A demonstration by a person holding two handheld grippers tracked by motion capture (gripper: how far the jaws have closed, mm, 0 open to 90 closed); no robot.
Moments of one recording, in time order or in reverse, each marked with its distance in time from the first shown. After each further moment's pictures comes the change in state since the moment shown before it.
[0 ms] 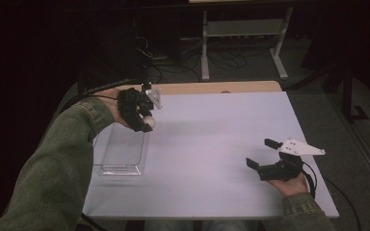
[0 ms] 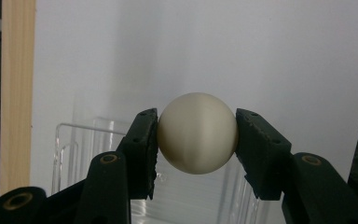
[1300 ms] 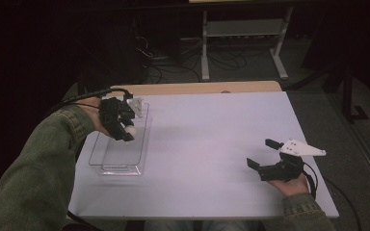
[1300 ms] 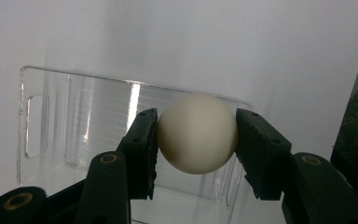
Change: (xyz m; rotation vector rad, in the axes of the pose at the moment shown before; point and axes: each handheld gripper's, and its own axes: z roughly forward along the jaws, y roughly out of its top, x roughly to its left) left arm -0.007 -0.046 0.007 0.058 -0.046 -0.044; right arm 0.000 0.000 -0.002 0.001 -0.007 -0.002
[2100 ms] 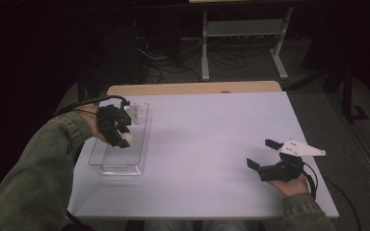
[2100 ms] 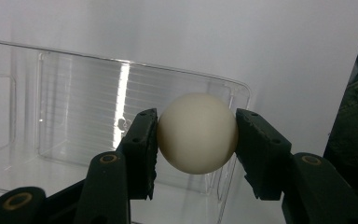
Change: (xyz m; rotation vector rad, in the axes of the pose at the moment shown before) left arm -0.002 -0.014 0.020 0.021 -0.054 -0.018; right arm 0.000 0.000 0.000 0.006 -0.001 -0.004
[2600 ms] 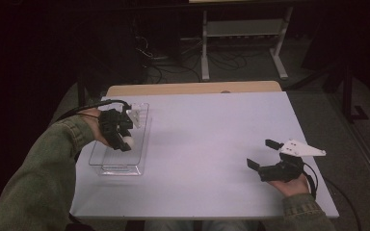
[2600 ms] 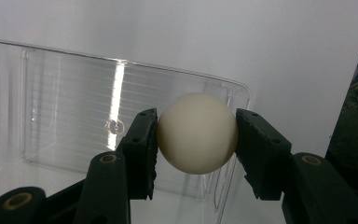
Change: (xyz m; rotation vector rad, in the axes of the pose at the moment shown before) left arm -0.001 -0.001 0.015 0.007 -0.020 -0.010; right arm 0.000 0.000 0.000 0.001 0.001 -0.002
